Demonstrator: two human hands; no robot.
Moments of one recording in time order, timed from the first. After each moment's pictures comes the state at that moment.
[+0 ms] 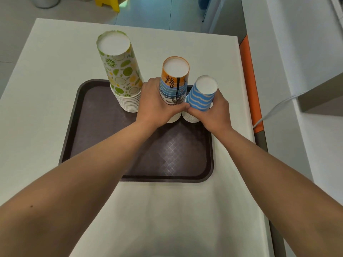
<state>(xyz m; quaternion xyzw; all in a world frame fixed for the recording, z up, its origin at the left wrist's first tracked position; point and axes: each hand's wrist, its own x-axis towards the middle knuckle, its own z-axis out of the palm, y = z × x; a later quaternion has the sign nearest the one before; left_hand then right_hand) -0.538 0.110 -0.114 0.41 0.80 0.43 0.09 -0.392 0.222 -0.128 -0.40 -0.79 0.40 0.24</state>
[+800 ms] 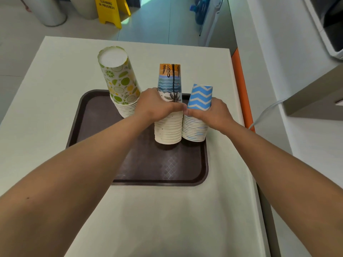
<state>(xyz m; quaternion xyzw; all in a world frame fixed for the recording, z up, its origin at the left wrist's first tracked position) -0.544 0.127 -0.086 0.35 0.84 0.34 0.24 -0.384 0.247 -0.098 -0.42 -0.79 0.45 0.08</state>
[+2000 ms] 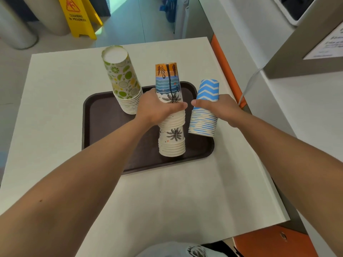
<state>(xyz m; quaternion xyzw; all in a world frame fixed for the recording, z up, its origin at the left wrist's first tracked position) -0.523 0.065 -0.066 0.42 0.77 0.39 0.27 -0.341 0.180 -0.069 -0.53 -0.67 0.50 0.11</state>
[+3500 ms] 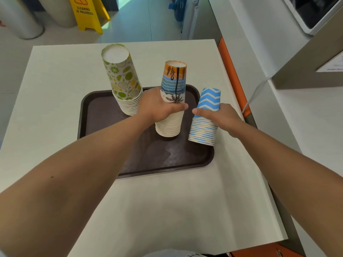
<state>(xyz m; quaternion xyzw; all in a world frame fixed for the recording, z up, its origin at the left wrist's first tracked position) -0.534 0.093 -0.079 0.47 0.79 0.32 0.22 -0.342 0.189 -0.085 -0.52 -0.69 0.50 0.08</state>
